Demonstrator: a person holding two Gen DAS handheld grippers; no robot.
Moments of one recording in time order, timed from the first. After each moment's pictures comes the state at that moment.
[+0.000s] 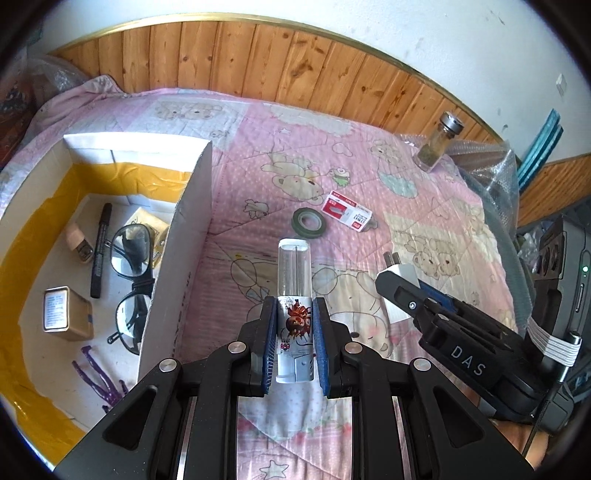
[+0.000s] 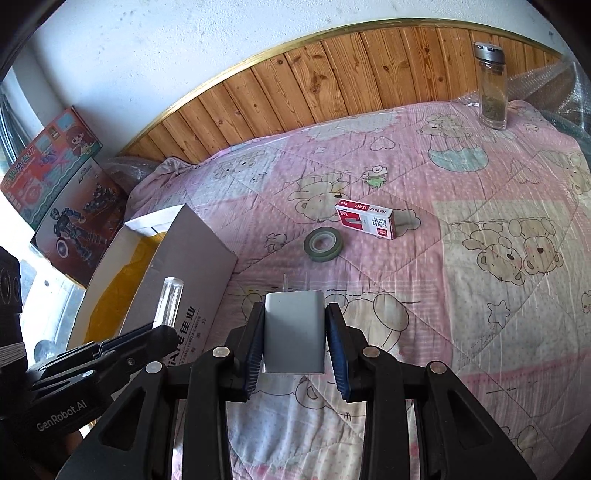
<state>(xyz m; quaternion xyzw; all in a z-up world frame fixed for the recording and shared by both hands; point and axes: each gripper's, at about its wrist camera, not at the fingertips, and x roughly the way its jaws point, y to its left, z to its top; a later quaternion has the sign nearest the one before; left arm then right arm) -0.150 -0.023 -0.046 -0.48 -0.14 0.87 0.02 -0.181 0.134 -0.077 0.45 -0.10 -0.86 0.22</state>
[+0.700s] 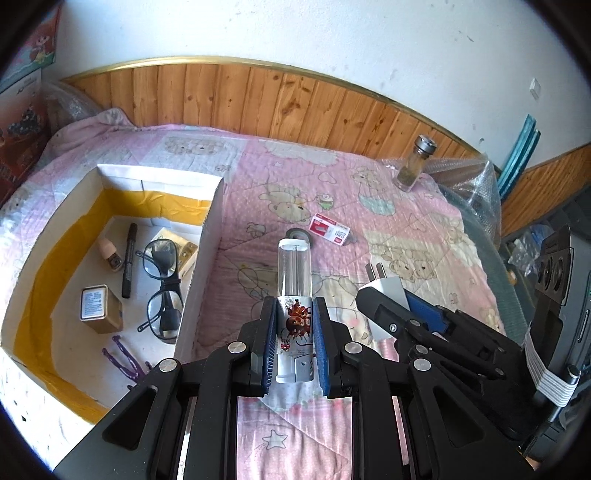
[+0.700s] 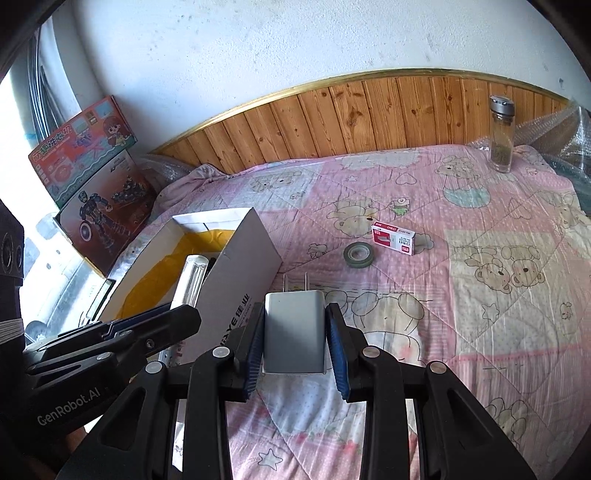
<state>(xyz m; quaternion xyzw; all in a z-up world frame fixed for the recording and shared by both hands) -0.087 -0.022 0.007 -0.42 -0.13 0.90 0.03 -0.105 0.112 -0.021 0.40 -0.06 -0.88 0.24</state>
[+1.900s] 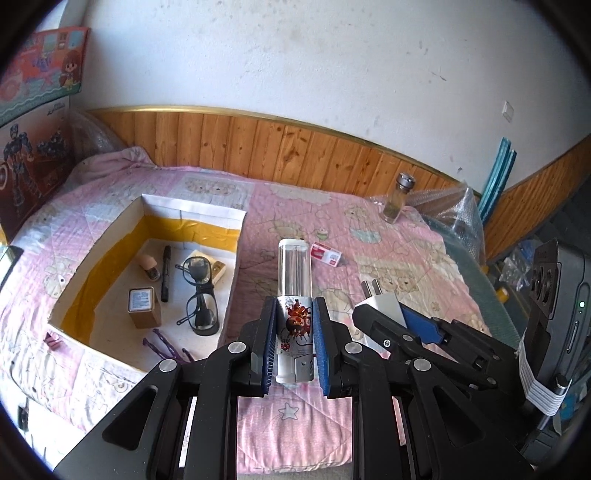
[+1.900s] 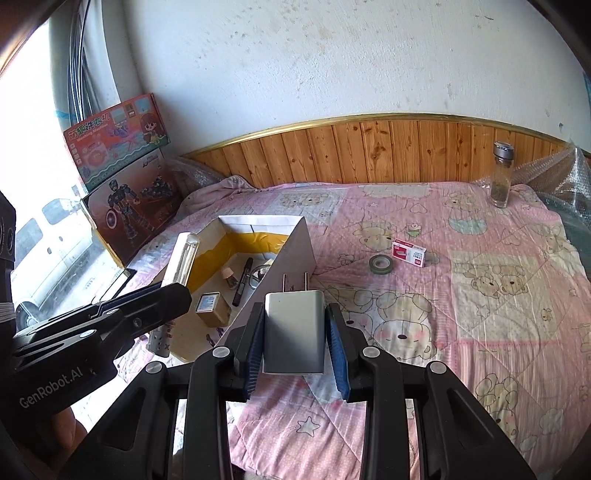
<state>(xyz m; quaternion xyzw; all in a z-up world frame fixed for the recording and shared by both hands) 0.013 -0.042 0.055 -0.33 -0.12 0.93 0.02 -0.008 0.089 0.024 0.34 -0.03 -0.90 0.26</state>
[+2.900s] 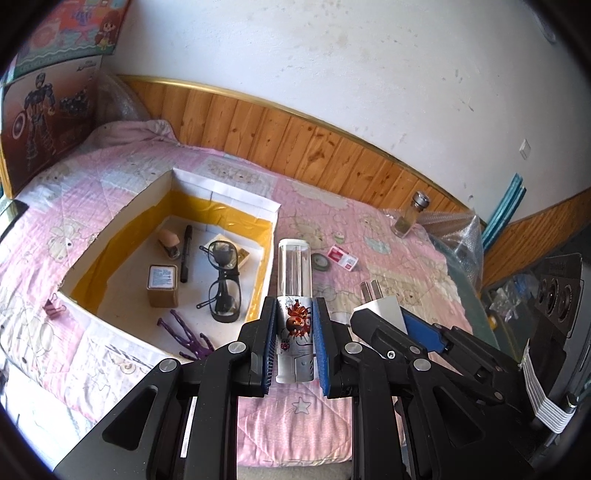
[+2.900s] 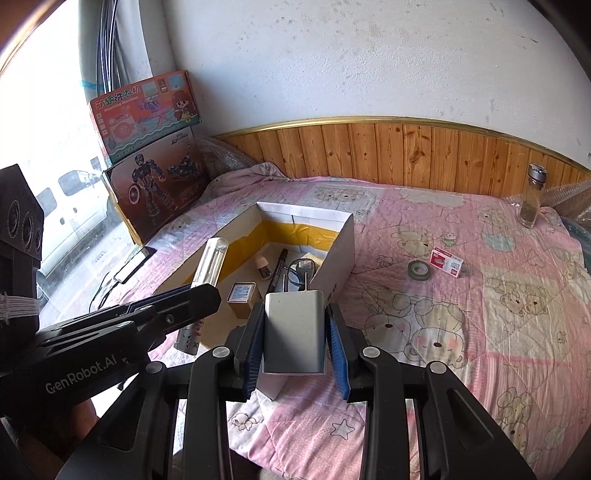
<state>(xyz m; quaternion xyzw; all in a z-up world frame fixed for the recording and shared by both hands) 0.026 -0.103 0.034 -0.34 -0.20 0.92 0.01 0.004 0.033 0.028 0.34 0.02 -0.89 0.30</state>
